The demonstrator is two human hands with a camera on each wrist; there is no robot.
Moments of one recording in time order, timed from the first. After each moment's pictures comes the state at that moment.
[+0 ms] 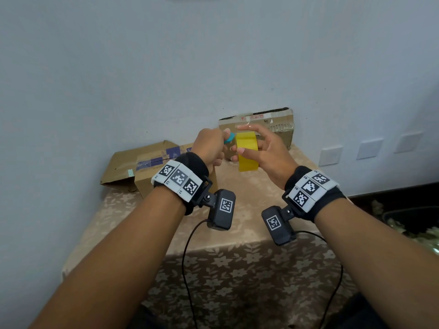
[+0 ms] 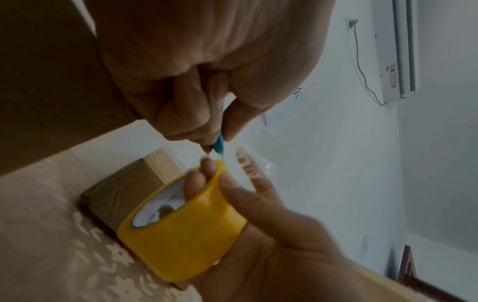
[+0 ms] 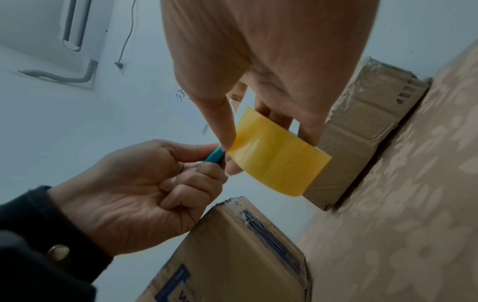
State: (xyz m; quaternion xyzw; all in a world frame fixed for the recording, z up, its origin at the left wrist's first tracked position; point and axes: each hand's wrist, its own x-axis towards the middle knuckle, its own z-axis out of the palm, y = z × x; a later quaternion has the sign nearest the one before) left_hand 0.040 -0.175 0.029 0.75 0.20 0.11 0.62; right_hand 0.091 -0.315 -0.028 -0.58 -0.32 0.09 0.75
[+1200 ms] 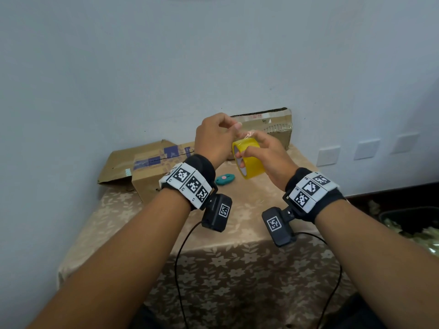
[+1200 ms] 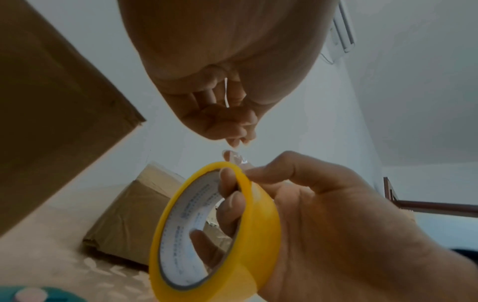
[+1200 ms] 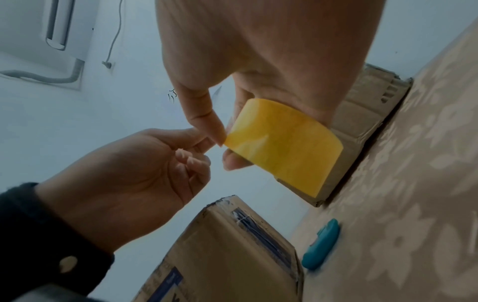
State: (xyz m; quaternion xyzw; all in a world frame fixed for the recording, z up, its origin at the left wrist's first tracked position) left_hand 0.052 -0.179 0.018 0.83 0.04 0.33 0.44; right_hand 0.089 -0.317 -0.027 -0.62 -0.27 0.10 0.73
